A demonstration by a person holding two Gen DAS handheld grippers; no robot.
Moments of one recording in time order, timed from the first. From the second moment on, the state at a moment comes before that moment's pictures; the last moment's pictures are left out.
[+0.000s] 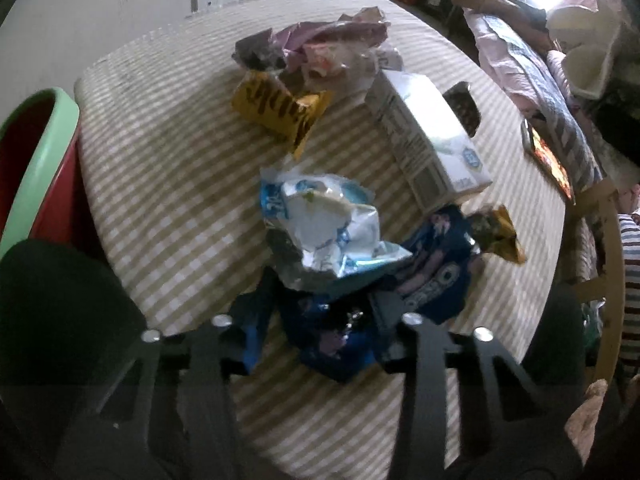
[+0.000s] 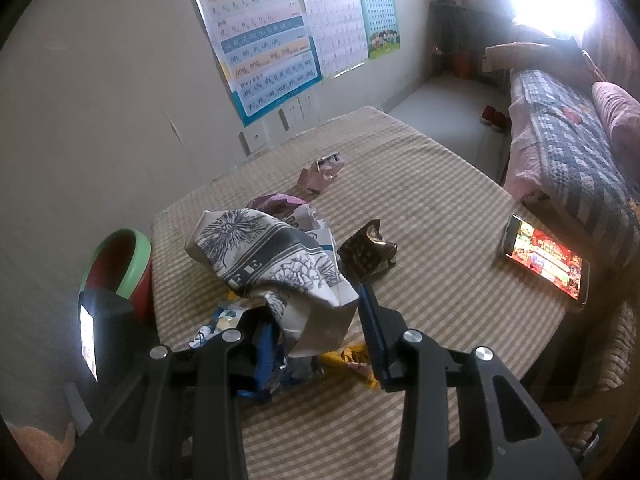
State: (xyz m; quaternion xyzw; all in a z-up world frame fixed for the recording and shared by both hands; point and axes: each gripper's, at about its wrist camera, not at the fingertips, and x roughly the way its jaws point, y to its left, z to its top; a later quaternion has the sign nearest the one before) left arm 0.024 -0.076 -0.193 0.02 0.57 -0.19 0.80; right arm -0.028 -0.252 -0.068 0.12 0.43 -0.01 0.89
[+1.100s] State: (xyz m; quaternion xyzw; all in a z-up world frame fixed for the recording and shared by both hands) left arm 0.027 -0.024 -0.002 0.01 0.31 -0.12 0.94; right arm -0.031 -0.229 -0.015 0.12 0.37 0.01 0.92
